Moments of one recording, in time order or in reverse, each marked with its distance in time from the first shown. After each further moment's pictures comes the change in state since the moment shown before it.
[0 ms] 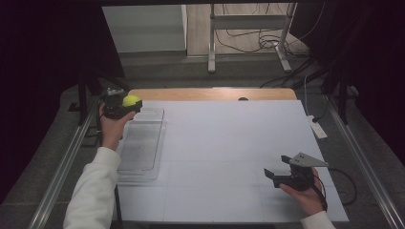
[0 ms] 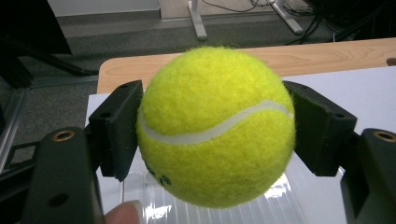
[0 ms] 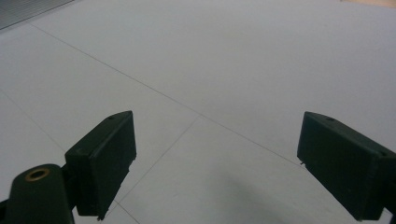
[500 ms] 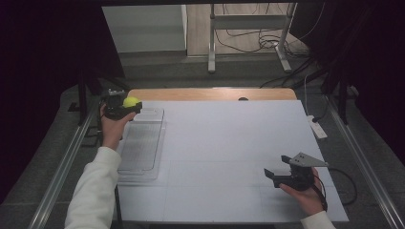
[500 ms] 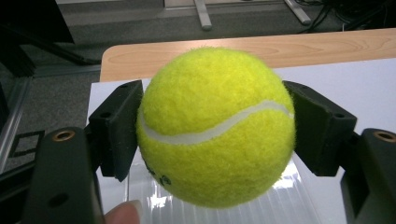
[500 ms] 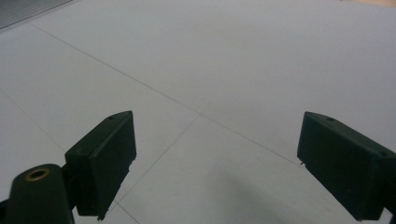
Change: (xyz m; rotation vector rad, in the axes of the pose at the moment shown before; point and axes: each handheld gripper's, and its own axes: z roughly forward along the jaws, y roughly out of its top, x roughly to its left) left arm 0.005 -0.004 0.009 0.040 0.012 -0.012; right arm 0.000 0.000 0.000 0.001 0.000 -0.001
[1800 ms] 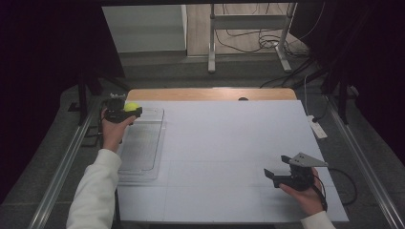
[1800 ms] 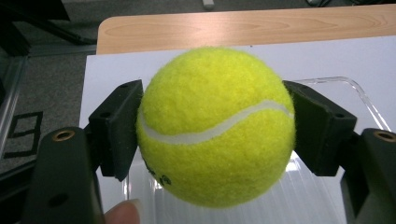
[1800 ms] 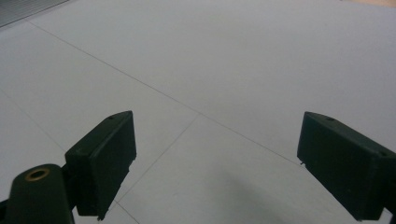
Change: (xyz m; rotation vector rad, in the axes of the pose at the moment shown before) left arm 0.005 -0.011 0.011 0.077 0.007 -0.007; right arm 0.000 0.000 0.000 0.003 0.000 -0.004
